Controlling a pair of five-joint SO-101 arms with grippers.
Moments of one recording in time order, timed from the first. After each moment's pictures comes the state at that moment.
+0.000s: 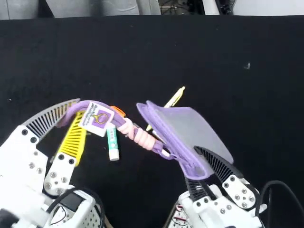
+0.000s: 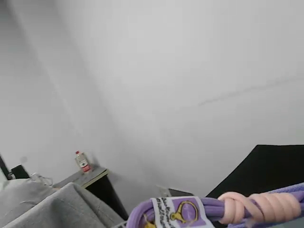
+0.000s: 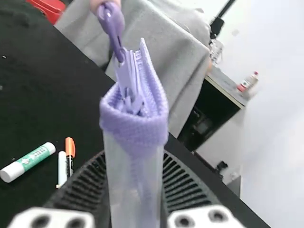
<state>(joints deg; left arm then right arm) 21.2 -69.7 -3.7 83.1 -28.0 -24.2 -104.0 29.8 90.2 31.9</state>
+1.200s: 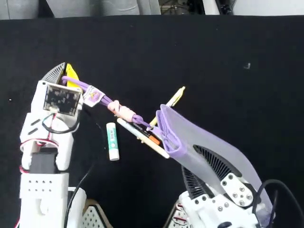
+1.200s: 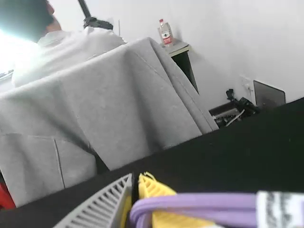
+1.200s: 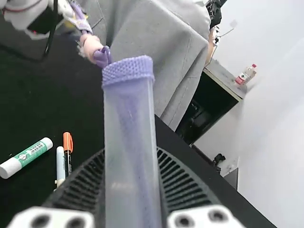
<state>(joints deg) -6.6 -67.6 59.6 23.3 -21.8 -22.5 -104.0 29.4 90.3 31.5</state>
